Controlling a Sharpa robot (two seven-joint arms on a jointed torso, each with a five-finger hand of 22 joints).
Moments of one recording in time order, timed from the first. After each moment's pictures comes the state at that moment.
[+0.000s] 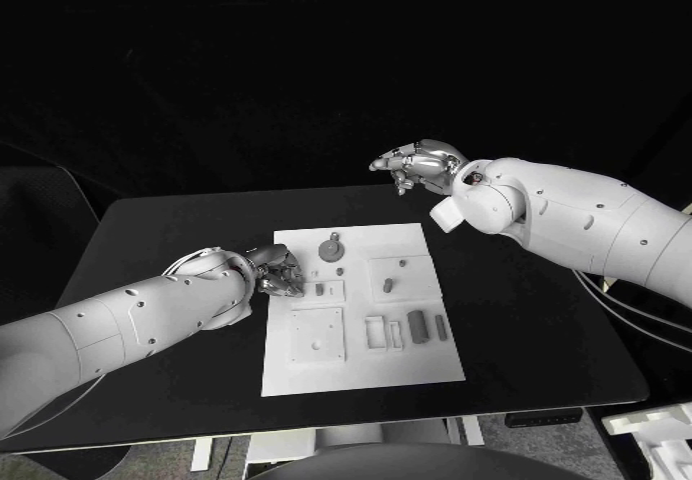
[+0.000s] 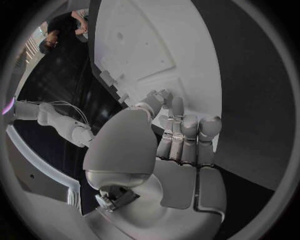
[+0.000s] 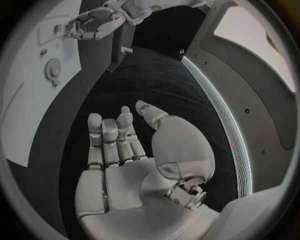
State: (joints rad) left arm 1.17 -0.50 -0.23 1.04 -1.15 -0.14 -0.02; left_hand 1.35 -0.07 0.39 -0.01 0.19 0.91 0.14 0.36 0.47 1.02 0.10 0.87 0.40 1.01 0.00 1.40 1.03 0.08 0.98 -0.07 1.66 0.46; right arm 1.22 -0.67 0.08 1.10 -0.40 0.01 0.13; right_hand 1.10 -0.02 0.45 -0.10 0.19 0.83 0.16 0.32 0.57 0.90 0.08 1.41 0.56 0.93 0.00 1.54 1.01 0.13 0.55 0.01 1.66 0.46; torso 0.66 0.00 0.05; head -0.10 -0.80
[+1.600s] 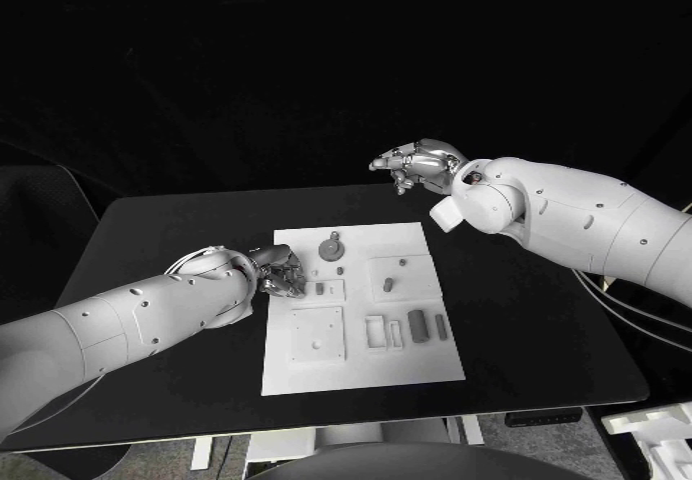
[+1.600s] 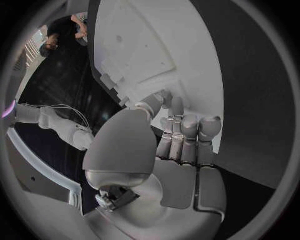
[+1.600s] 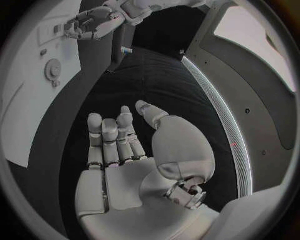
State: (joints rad) left arm 1.17 -0.49 -0.23 1.03 -1.18 -0.13 -0.01; left_hand 1.35 -0.07 0.39 -0.01 0.19 0.91 0.13 0.36 0.47 1.02 0.10 0.87 0.40 1.01 0.00 1.40 1.03 0.08 0.98 -0.08 1.66 0.46; right arm 1.22 -0.67 0.08 1.10 -0.40 0.01 0.13; right_hand 1.10 -0.02 0.45 -0.10 0.19 0.83 0.16 0.32 0.57 0.90 0.08 1.41 0.56 0.93 0.00 1.54 1.01 0.13 0.55 0.01 1.66 0.46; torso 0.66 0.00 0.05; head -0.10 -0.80
